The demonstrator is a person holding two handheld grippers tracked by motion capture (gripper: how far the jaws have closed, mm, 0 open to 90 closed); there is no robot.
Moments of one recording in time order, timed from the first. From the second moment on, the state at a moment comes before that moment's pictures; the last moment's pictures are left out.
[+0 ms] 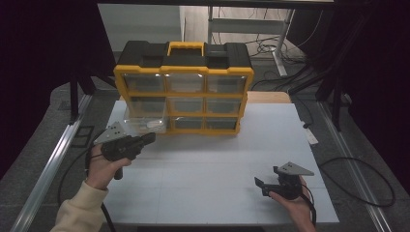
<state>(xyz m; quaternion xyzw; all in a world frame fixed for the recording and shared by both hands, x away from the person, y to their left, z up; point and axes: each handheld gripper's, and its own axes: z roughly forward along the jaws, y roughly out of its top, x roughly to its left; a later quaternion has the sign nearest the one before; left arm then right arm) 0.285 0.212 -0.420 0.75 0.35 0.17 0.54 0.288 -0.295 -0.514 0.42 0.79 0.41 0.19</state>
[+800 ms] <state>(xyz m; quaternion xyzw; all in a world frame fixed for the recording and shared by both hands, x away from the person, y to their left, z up) 0.304 0.218 -0.439 0.74 0.40 0.18 0.52 0.287 -0.296 -0.514 0.42 0.78 0.41 0.20</state>
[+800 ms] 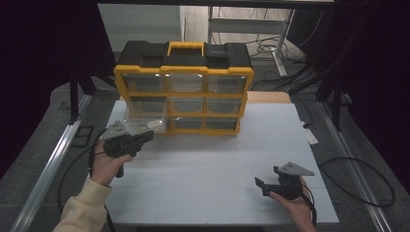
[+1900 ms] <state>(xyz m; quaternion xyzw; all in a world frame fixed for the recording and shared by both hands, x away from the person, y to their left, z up) 0.321 0.224 -0.444 0.72 0.42 0.19 0.51 0.287 -0.296 -0.514 0.42 0.79 0.41 0.20</state>
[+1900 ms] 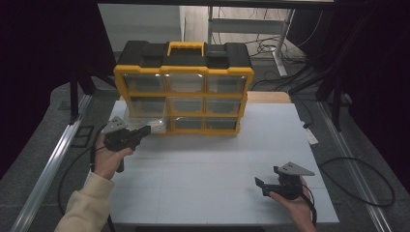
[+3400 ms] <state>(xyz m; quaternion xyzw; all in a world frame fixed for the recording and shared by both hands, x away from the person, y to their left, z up) 0.337 0.218 -0.441 0.72 0.44 0.21 0.50 0.288 -0.296 -0.514 0.42 0.79 0.41 0.19</state>
